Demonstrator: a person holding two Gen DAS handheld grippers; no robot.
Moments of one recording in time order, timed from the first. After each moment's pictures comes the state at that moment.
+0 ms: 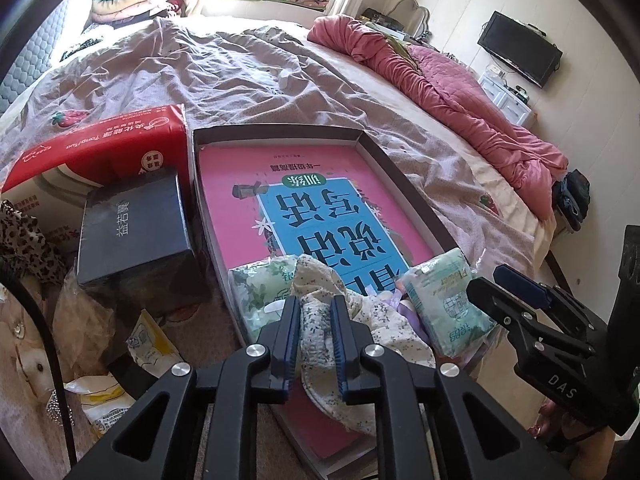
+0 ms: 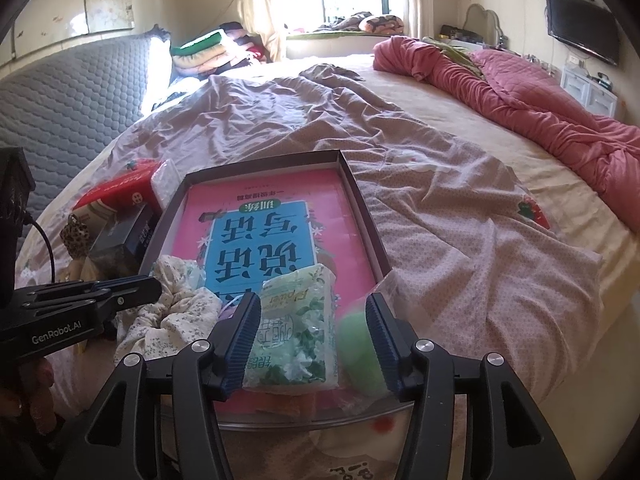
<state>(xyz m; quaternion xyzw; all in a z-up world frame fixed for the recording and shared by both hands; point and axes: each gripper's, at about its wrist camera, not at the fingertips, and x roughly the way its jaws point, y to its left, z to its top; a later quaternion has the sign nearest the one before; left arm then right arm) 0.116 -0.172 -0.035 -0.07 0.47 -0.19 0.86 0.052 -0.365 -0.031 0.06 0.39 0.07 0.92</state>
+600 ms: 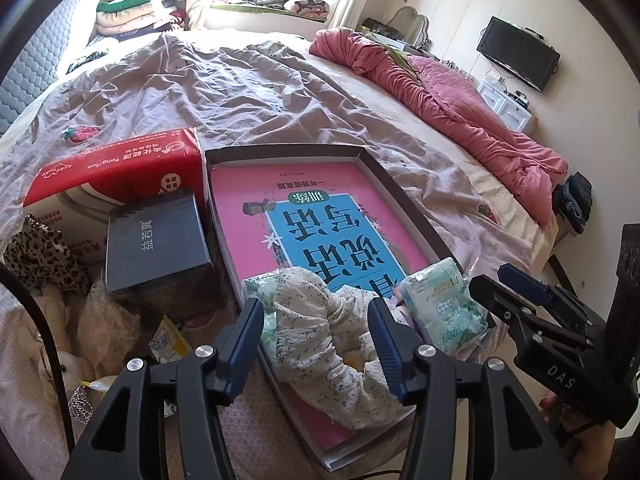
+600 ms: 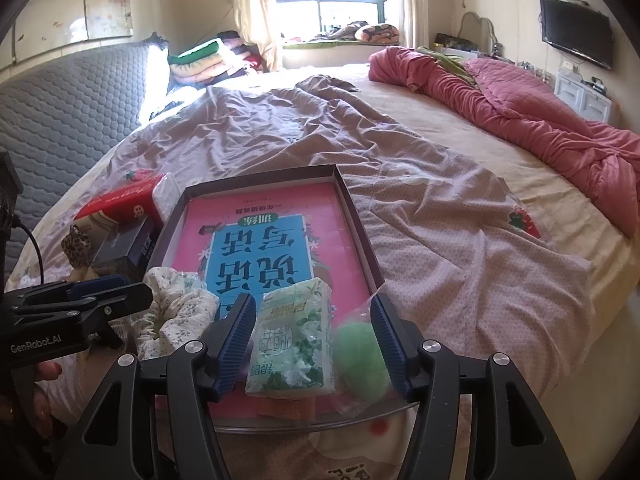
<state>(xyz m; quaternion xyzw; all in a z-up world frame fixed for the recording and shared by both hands) 0.106 -0.164 -0.016 -0.07 0.45 -0.18 0.87 0.049 -0.369 -0.019 0.06 0.38 0.06 0.92</state>
